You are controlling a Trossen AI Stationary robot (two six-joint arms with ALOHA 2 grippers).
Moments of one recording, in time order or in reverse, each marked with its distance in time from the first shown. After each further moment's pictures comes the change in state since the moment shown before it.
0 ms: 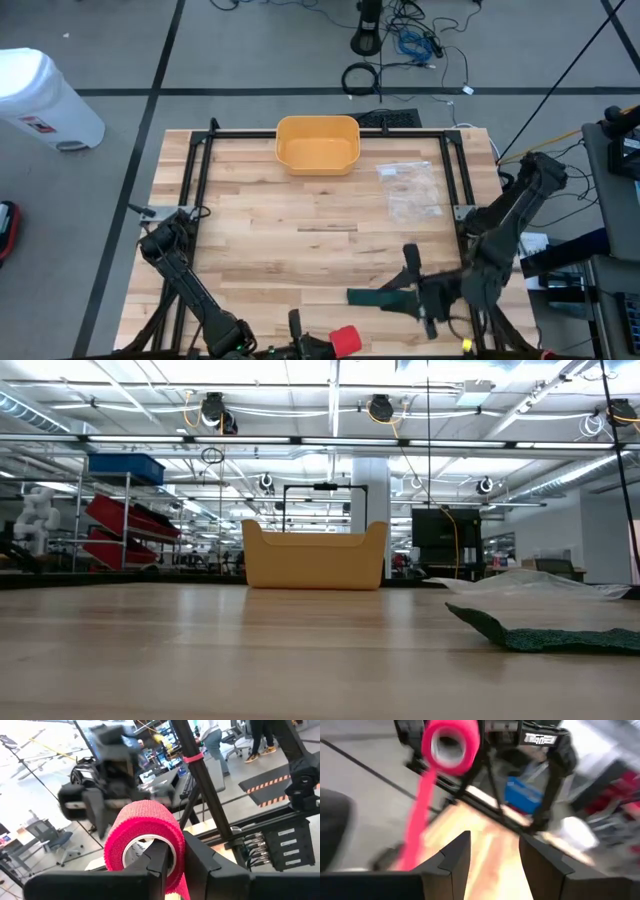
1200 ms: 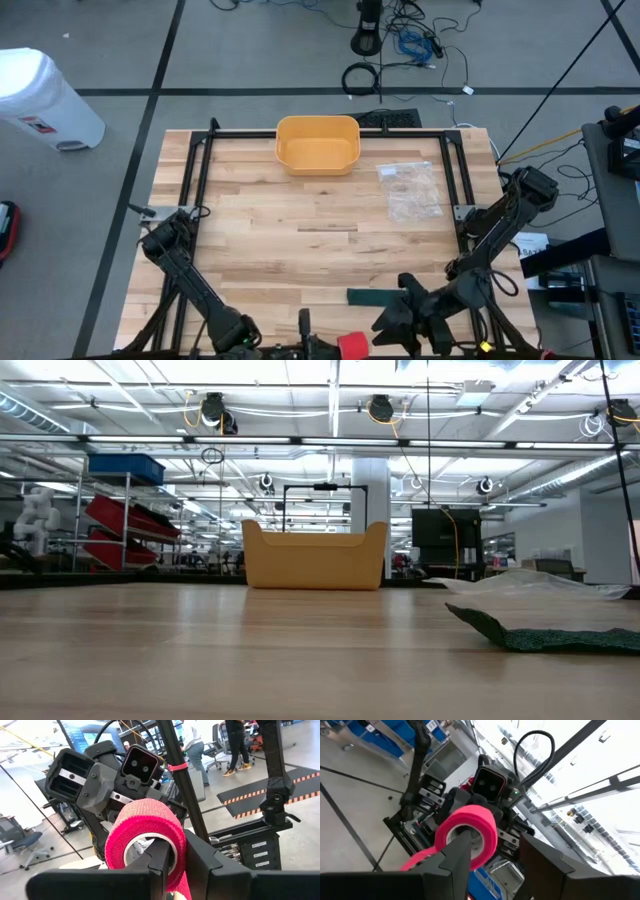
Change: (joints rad) left arm 0.028 -0.002 0.000 -0.009 0.138 -0.115; right arm -0.020 0.194 -0.115 0.830 -0.259 -0.641
